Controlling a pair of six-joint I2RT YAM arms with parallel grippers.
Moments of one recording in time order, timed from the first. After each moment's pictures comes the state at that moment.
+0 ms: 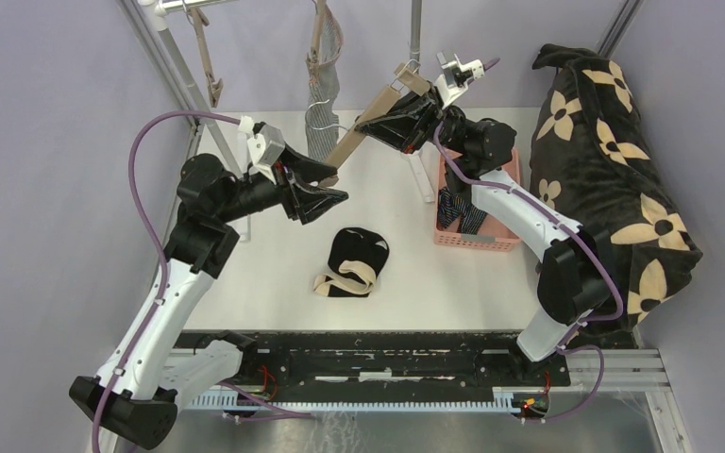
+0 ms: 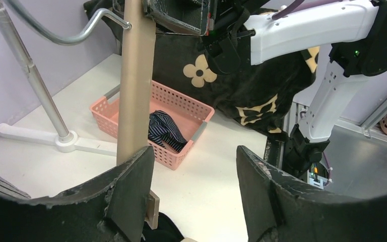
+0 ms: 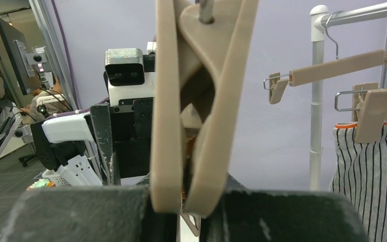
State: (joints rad) left arm -0.36 0.97 1.10 -0.02 0.82 -0.17; right arm 0.50 1.68 1.39 1.22 -0.89 0.95
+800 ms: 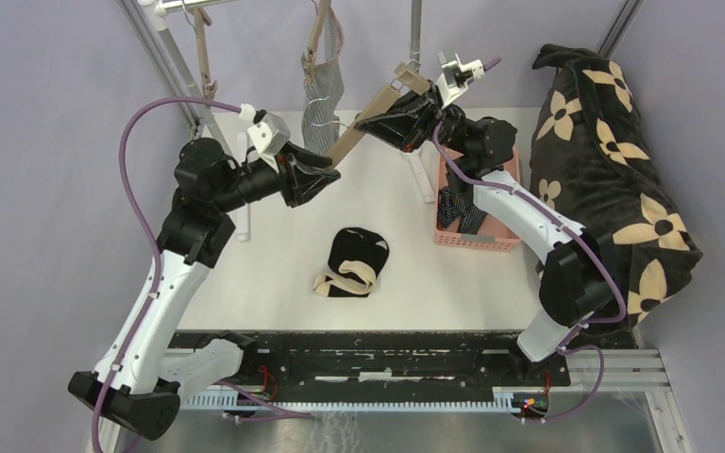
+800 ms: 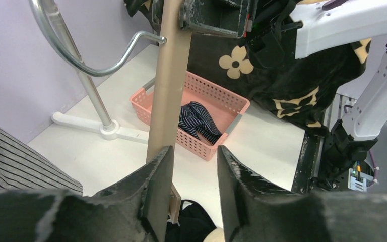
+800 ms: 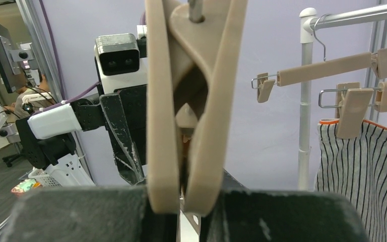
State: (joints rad) left arm -0.36 1.02 1.24 -0.21 0.71 -0.01; right arm 0.50 1.67 1.39 1.17 -0.89 0.89
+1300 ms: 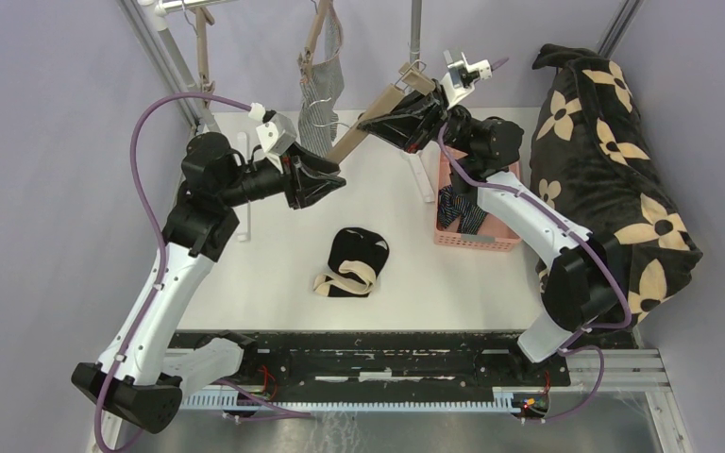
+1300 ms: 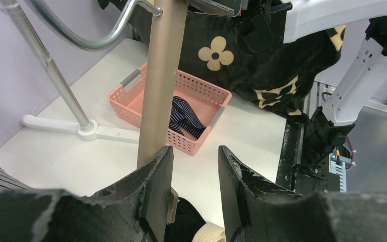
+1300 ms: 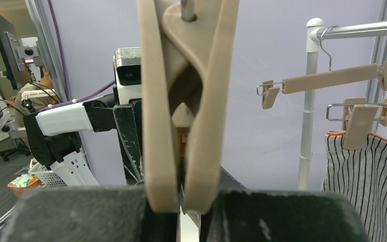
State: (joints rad) left arm -0.36 1.06 1.25 -0.23 0.81 0.00; right arm 0.50 1.63 1.39 1.16 -0.90 0.88
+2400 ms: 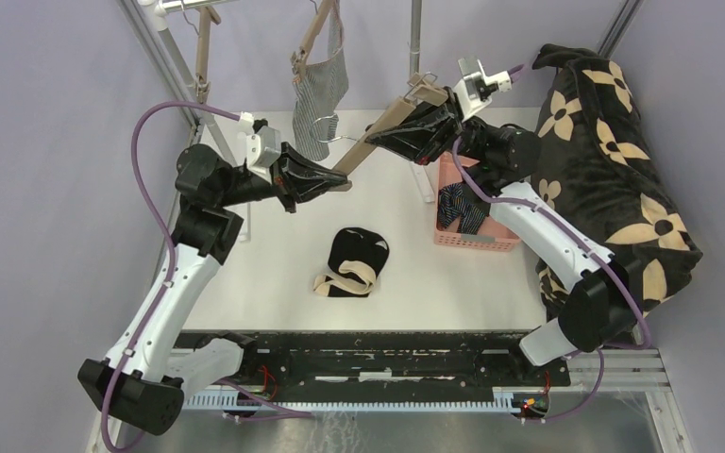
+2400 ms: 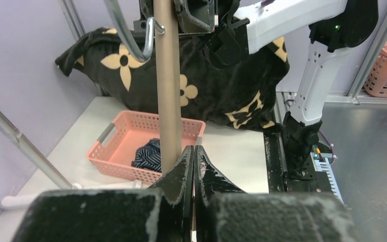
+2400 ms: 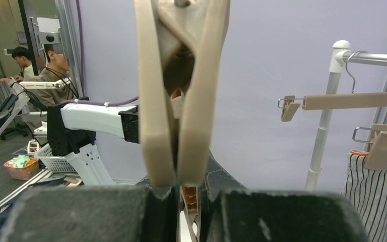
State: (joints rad) left arm -0.32 1.05 1.13 0.18 1.07 -0.11; right arm 0.52 1.52 1.35 1.14 -0.95 0.85
